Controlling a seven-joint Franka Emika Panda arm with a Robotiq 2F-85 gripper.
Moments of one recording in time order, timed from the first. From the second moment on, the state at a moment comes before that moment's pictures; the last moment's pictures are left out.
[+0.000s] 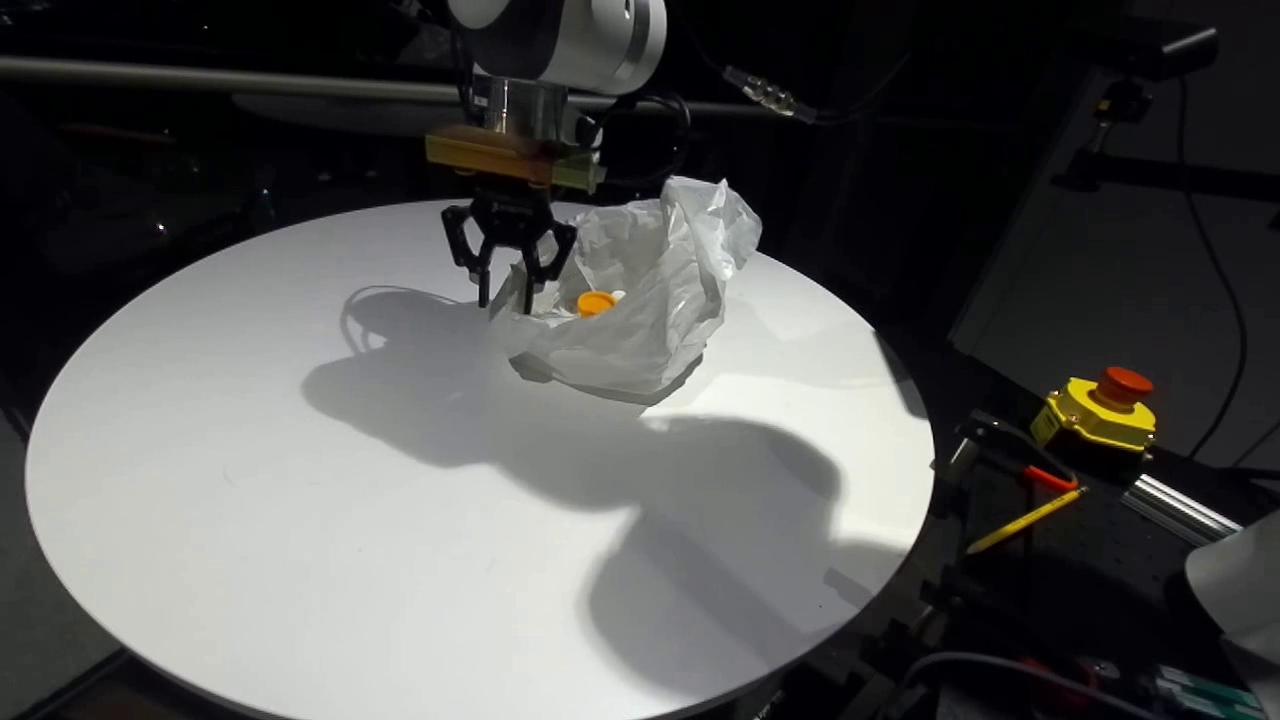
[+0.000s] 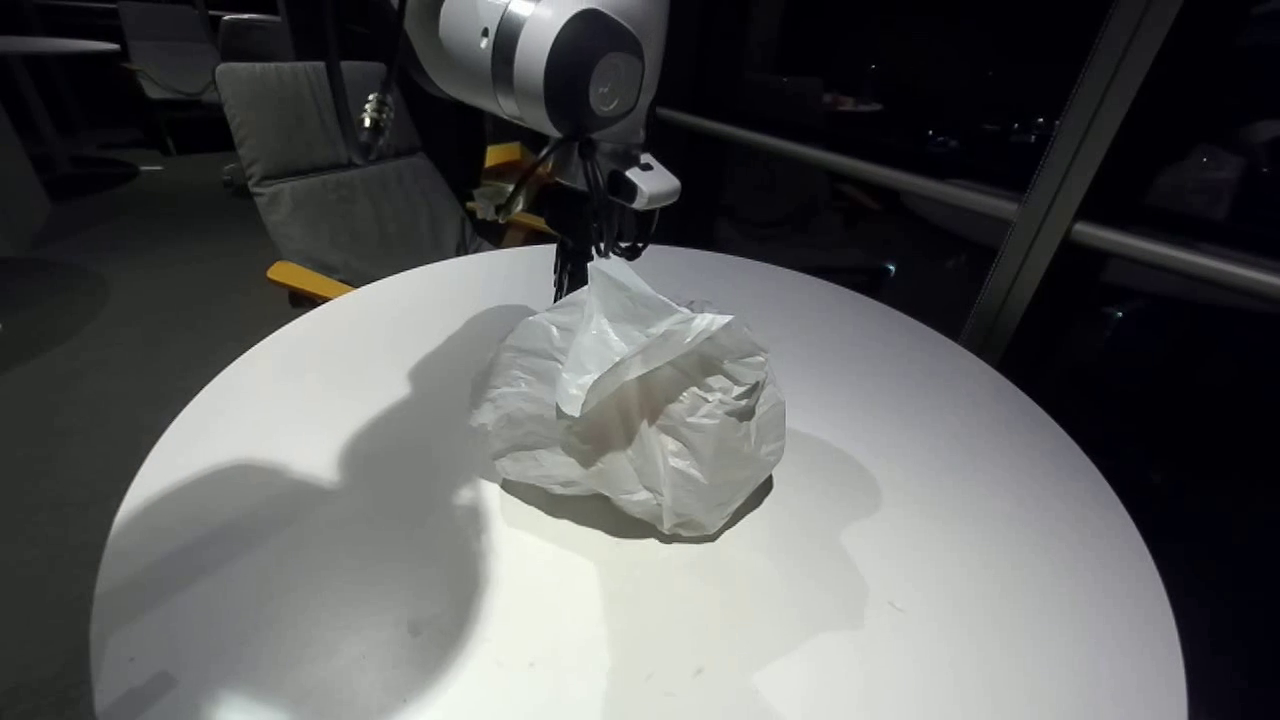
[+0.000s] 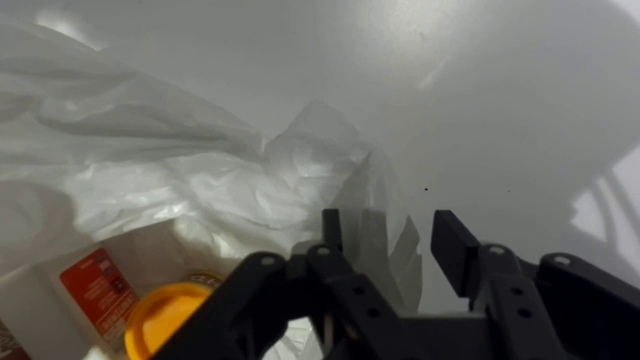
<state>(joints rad) 0.09 0.82 0.01 -1.49 0.17 2.30 0.88</state>
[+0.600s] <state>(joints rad) 0.09 0.85 0.00 -1.48 0.23 2.42 0.88</state>
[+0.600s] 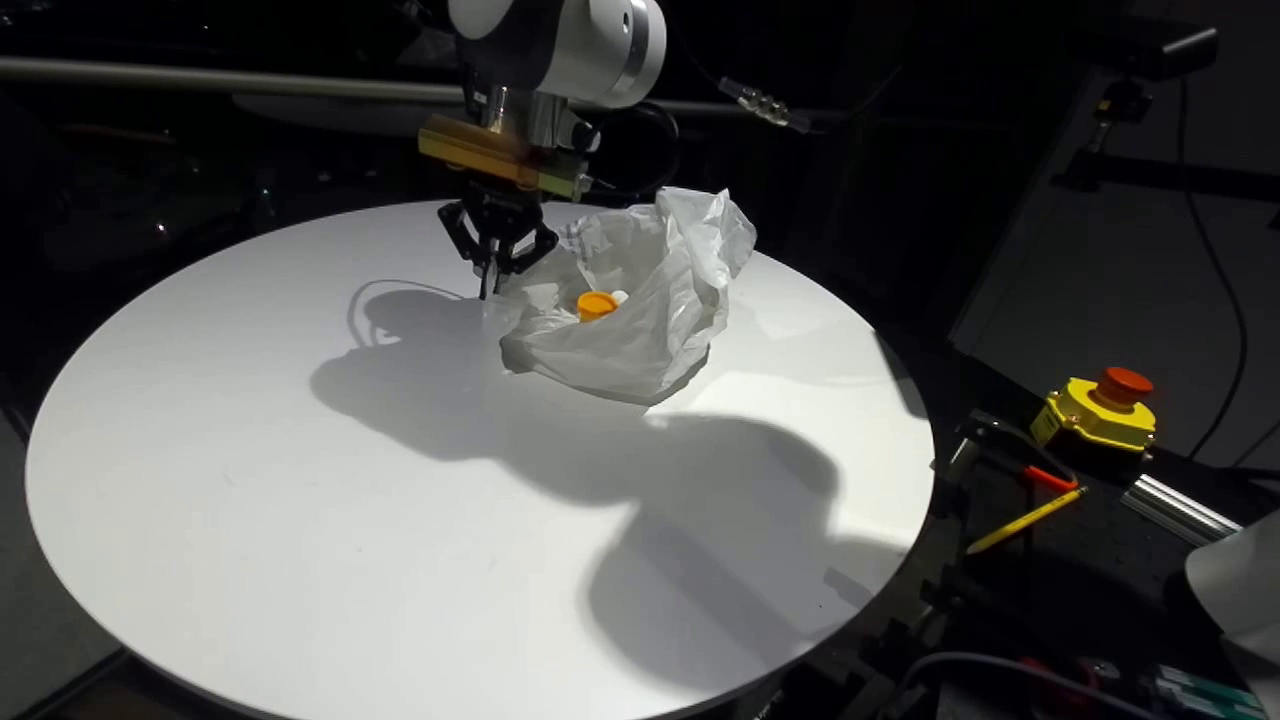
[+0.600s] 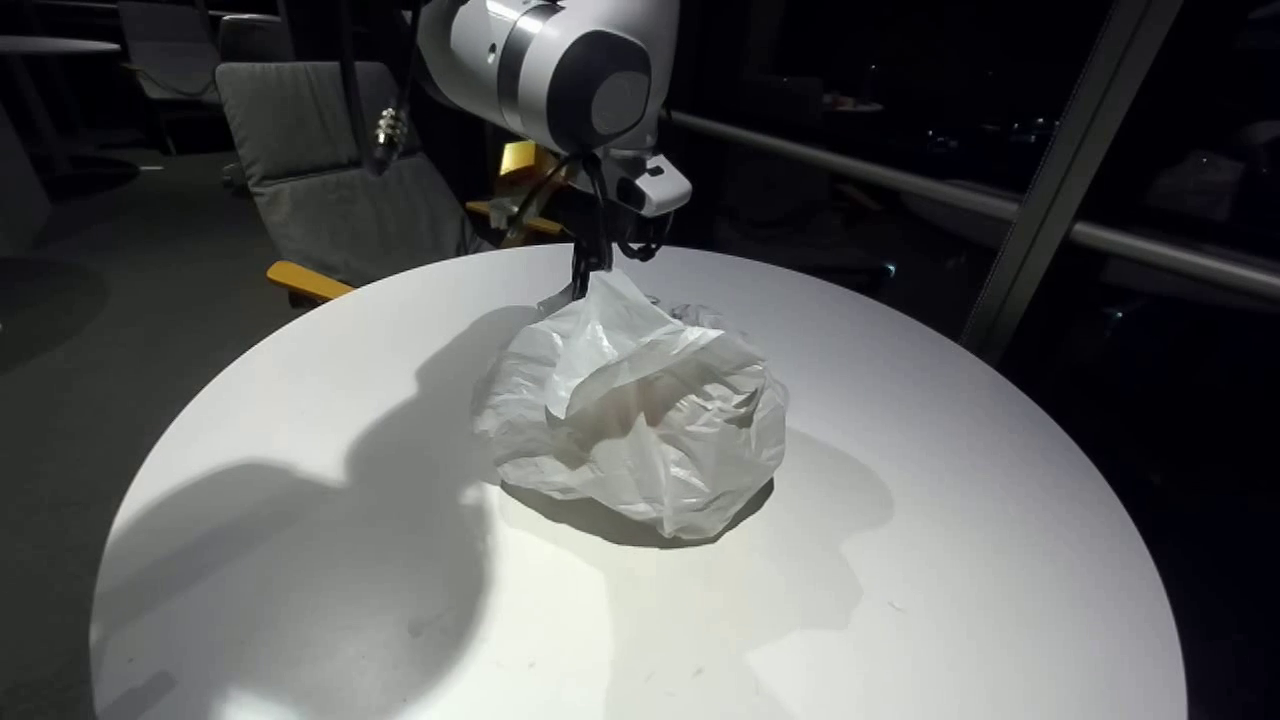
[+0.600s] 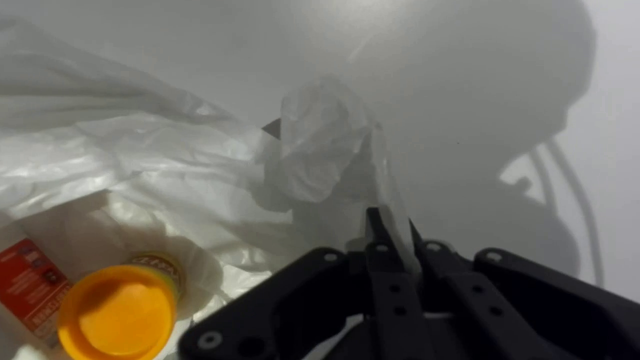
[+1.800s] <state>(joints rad) -0.49 0.53 0.54 -1.83 1.03 2.78 0.22</state>
